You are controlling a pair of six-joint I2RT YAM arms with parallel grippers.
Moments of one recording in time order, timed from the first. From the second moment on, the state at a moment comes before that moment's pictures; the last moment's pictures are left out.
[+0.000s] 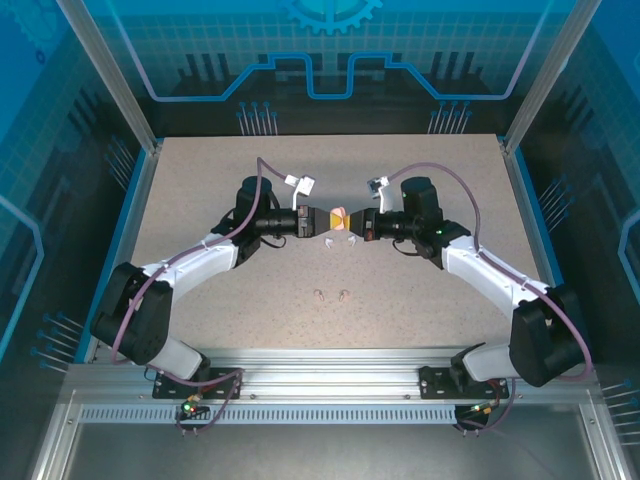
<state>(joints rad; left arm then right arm) -0.43 1.51 0.91 0.32 0.88 -0.71 0.42 1.38 0.93 -0.08 -0.64 0.50</state>
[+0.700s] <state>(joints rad) -0.28 1.49 1.21 -0.04 0.88 -0.46 0.42 1.47 1.32 -0.57 -0.34 0.10</state>
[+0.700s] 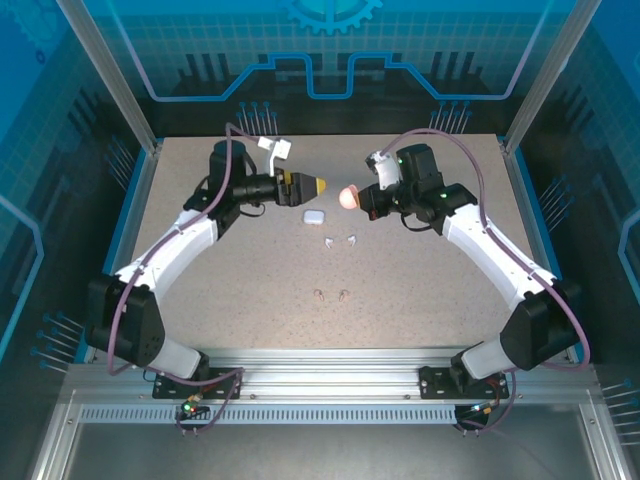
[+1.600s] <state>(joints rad) -0.32 1.95 1.79 -1.00 1.13 0.15 0.43 1.66 1.55 -0.79 -0.41 -0.26</state>
